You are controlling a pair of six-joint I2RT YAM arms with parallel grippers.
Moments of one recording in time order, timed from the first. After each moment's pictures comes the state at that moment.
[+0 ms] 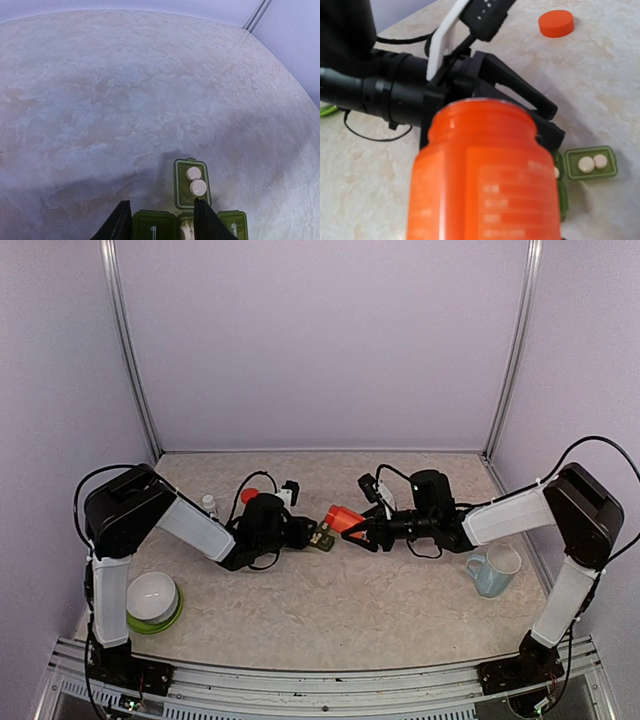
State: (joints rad) left arm -0.77 2.08 0.99 0.66 -0.11 -0.39; right arm 0.63 1.75 0.84 0.49 -0.59 0.06
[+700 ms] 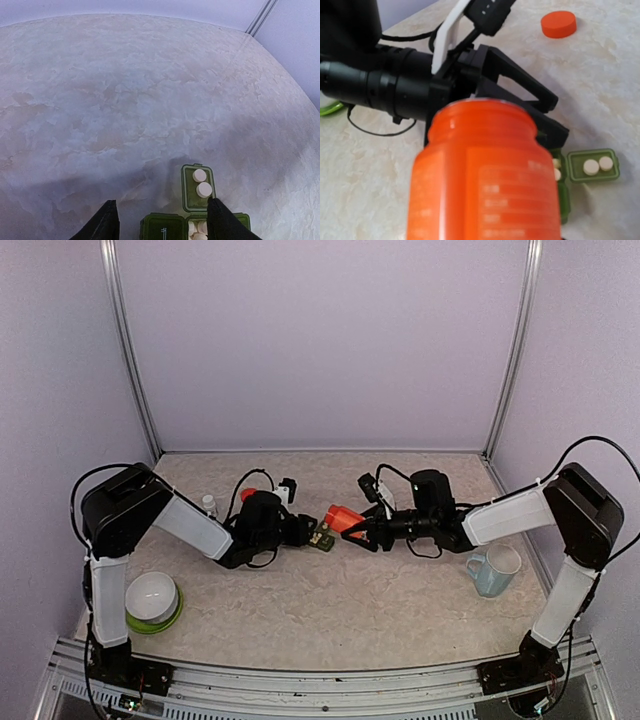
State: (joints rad) left arm -0.75 2.07 0.98 0.65 -0.11 -0.39; right arm 0.63 1.75 0.84 0.49 -0.60 0.06
